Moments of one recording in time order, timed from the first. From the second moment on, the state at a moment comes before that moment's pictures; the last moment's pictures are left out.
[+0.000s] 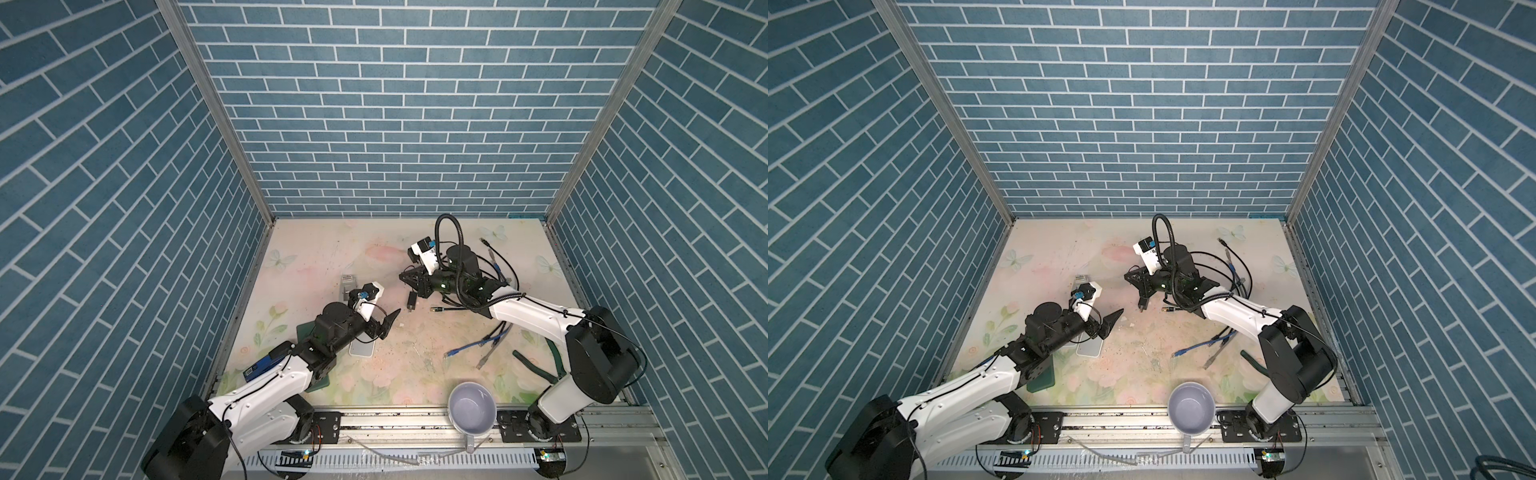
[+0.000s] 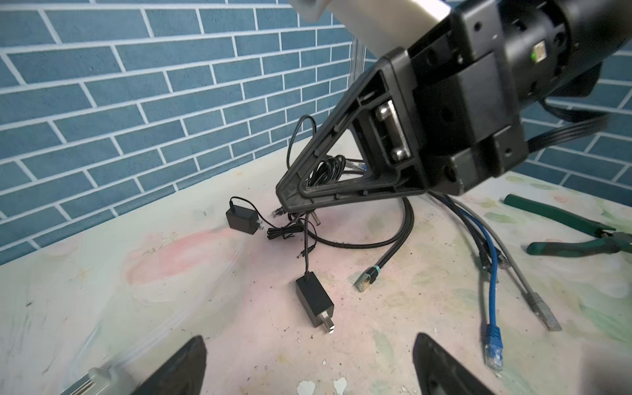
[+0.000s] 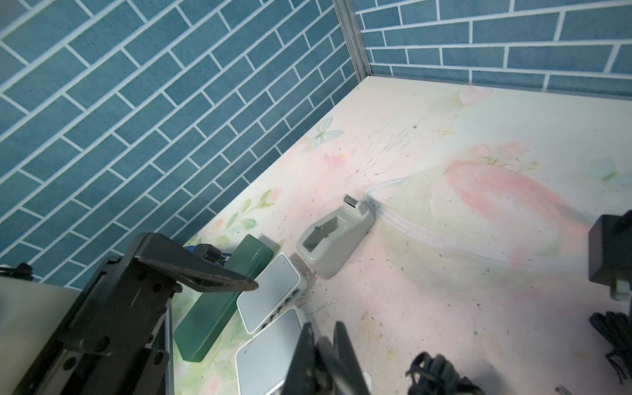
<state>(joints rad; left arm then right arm) -0.64 1.01 0.34 0.47 0.14 0.05 0.72 1.60 1.02 0.20 -0.51 0.29</state>
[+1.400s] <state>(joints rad) -0.72 1.46 0.44 1.02 -0.02 0.13 0.72 1.59 1.00 0.28 -0.56 0.32</state>
